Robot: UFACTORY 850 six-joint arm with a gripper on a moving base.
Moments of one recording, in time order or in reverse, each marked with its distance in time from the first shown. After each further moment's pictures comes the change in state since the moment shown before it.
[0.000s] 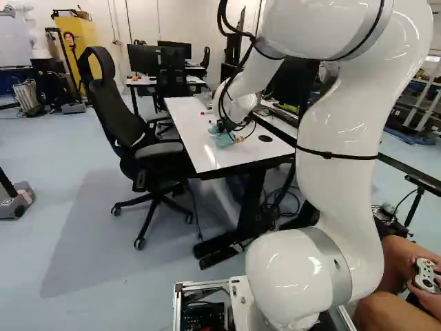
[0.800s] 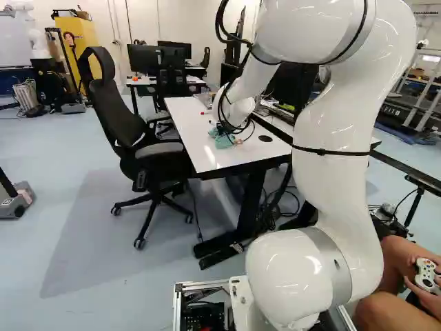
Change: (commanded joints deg) arm 0.0 -2.0 -0.5 0.0 0.9 0.0
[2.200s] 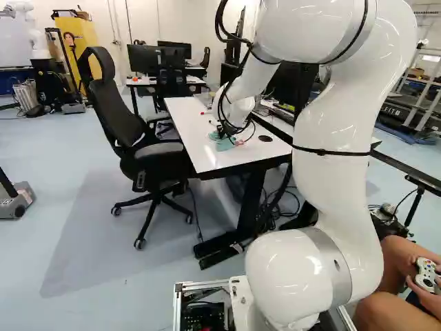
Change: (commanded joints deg) arm 0.0 0.0 0.0 0.0 -4.9 0.0
